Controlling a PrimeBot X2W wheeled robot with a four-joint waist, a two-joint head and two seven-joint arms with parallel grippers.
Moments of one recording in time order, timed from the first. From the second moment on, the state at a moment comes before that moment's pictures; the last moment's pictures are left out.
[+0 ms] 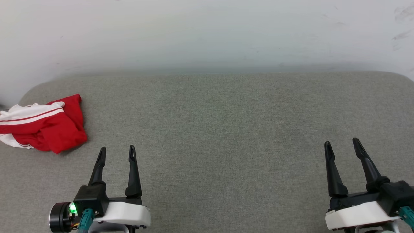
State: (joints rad) left arm 0.01 0.05 -0.05 0.00 -0.09 0.08 -0.25; right arm 0.02 -0.05 -0.03 -0.03 0.07 0.13 -0.25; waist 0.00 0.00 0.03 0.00
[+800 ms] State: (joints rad) left arm 0.02 0.05 -0.04 0.03 -0.12 0.07 -0.26; right arm 0.04 -0.05 -0.03 -0.01 0.14 0.13 -0.26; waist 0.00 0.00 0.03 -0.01
